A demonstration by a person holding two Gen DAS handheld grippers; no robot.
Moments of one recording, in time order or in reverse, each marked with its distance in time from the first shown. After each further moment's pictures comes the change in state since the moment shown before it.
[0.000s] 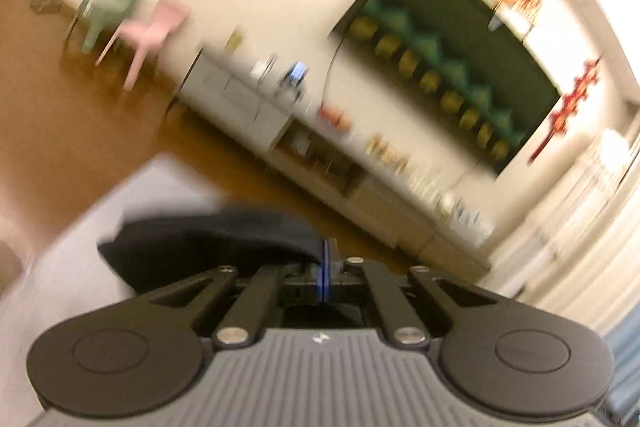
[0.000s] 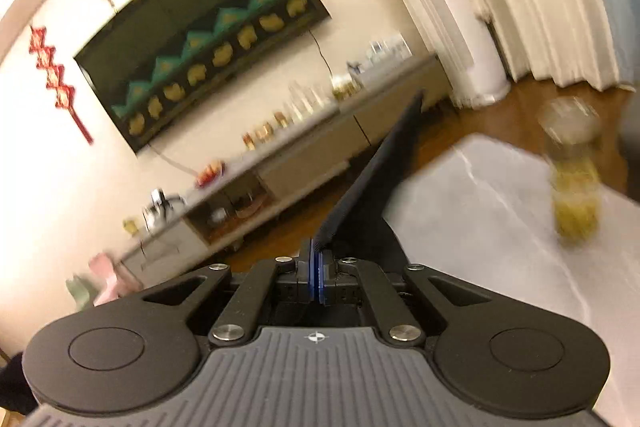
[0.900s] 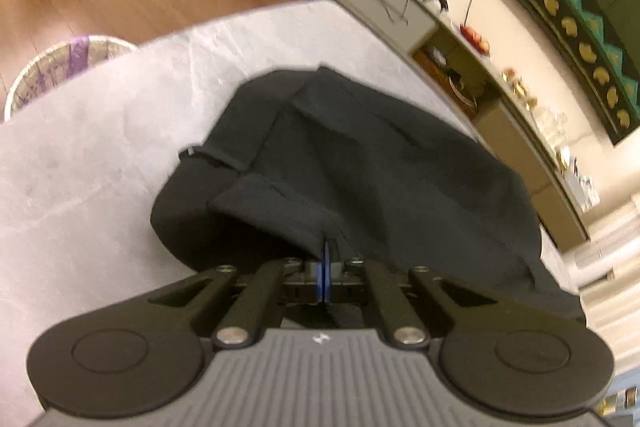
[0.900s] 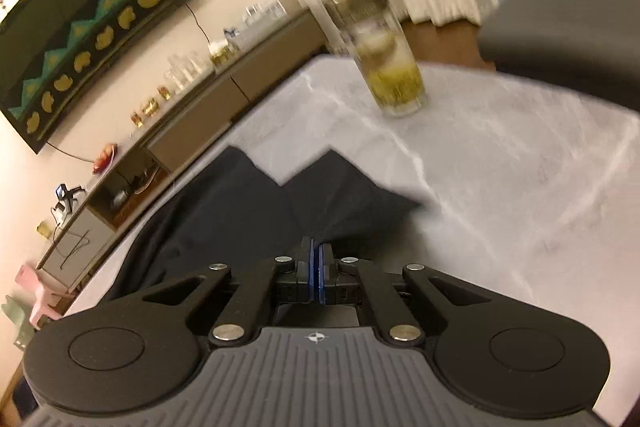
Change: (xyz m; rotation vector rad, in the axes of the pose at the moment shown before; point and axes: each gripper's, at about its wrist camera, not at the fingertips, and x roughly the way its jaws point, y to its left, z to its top) left arm 0.028 0.052 -0.121 -0.176 0.213 0.243; right arm -0.028 -0.089 -0.090 0.188 0.075 -0.295
